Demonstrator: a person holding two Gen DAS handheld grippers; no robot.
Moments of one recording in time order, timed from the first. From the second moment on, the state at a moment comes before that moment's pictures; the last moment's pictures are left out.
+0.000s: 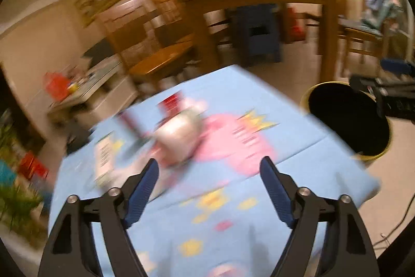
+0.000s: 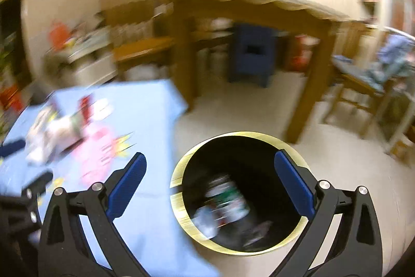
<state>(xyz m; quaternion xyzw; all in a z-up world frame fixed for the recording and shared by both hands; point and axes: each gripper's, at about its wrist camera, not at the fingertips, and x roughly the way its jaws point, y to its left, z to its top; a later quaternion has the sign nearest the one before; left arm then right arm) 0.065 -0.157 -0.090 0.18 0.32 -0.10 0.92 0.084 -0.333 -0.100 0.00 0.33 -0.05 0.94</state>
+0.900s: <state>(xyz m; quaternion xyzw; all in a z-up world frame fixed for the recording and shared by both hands) 0.075 0.062 -0.121 0.06 0.37 -0.01 0.93 0.244 -0.148 -0.151 -0.02 0.44 0.25 0.86</state>
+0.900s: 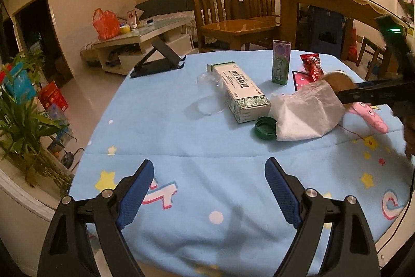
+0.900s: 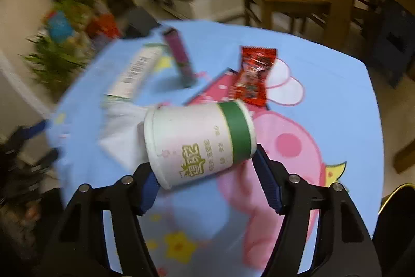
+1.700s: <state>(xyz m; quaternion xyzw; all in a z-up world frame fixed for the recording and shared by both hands) 0.160 0.103 -0.107 -0.02 0.40 0.01 0.92 0.172 -0.216 -0.114 -0.02 0.41 0.24 0.88</state>
